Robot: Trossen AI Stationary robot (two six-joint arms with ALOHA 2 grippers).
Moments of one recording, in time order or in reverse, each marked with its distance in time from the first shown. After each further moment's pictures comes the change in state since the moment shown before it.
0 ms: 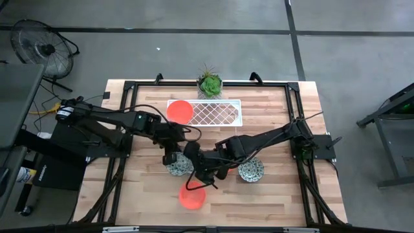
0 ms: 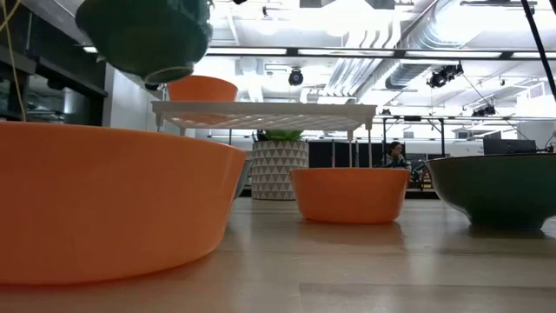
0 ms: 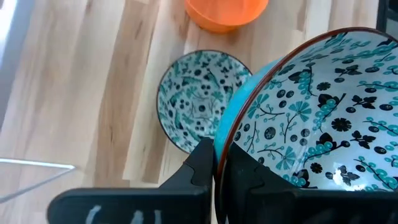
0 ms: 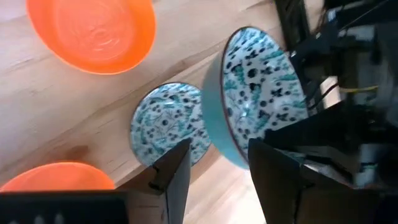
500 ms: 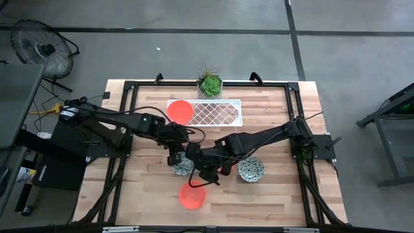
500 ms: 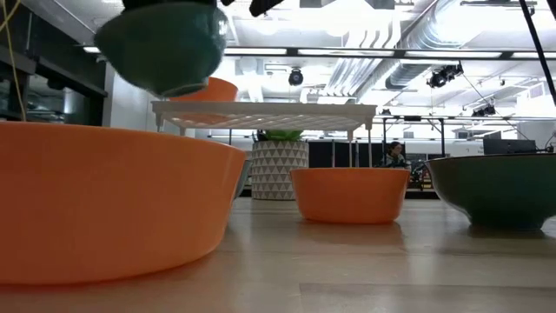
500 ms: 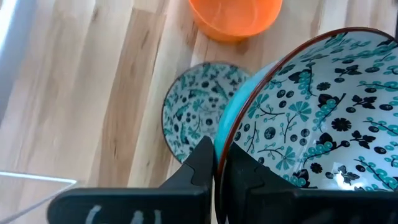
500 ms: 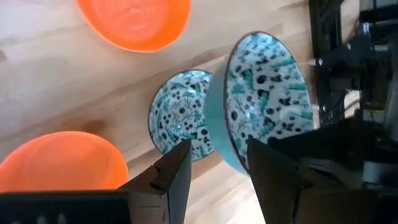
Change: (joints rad) left arm 0.000 0.044 -0.001 0.044 -0.028 0.018; right arm -0.016 0.000 0.000 -0.069 -0.085 -0.149
